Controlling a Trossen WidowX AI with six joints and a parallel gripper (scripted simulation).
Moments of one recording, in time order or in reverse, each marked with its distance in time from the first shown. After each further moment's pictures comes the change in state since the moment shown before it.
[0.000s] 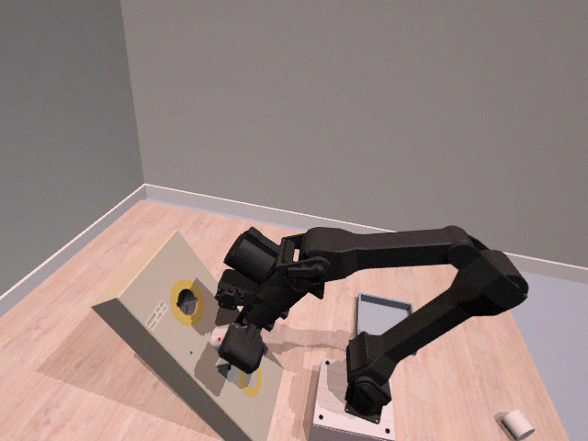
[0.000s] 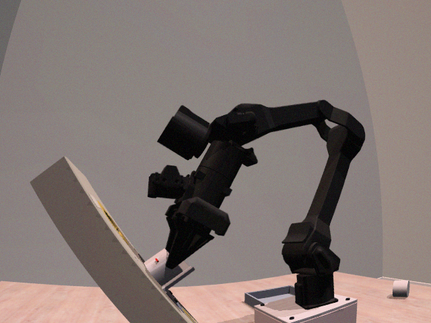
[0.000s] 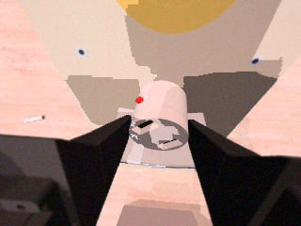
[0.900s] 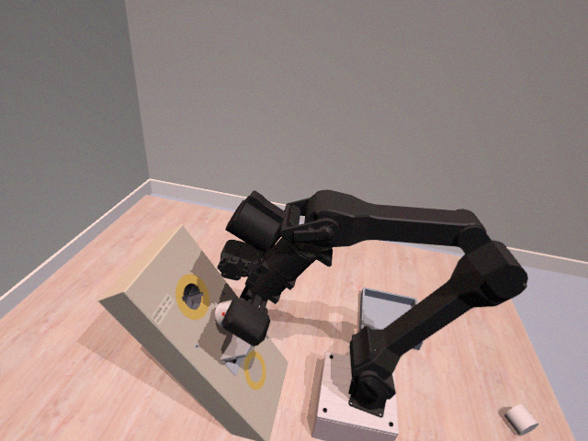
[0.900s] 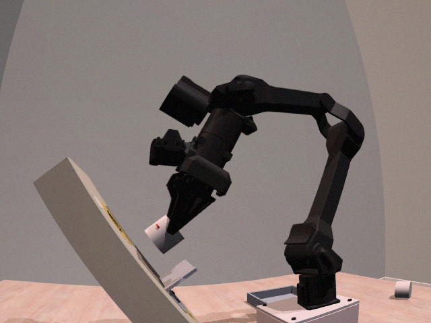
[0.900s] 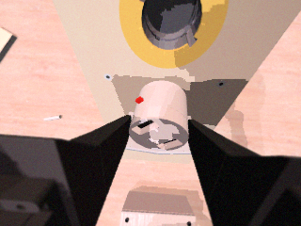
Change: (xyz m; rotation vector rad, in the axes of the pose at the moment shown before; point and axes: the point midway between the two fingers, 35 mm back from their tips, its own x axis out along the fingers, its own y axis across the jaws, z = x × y) arm -0.045 0.002 0.027 -0.004 0.014 0.003
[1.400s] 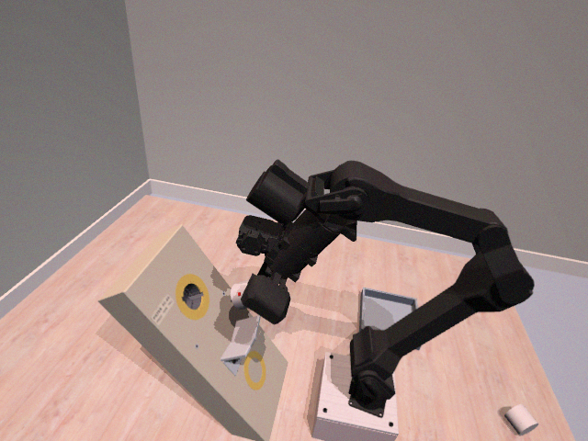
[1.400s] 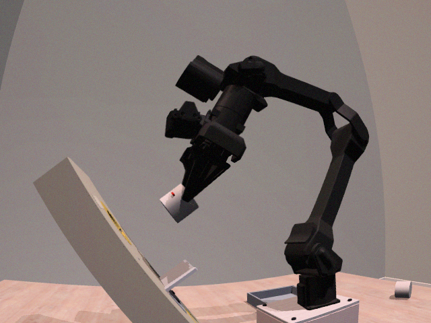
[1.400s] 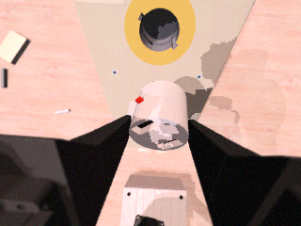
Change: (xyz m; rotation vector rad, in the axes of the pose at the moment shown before) arm -0.052 -0.008 0.001 0.005 -0.003 -0.005
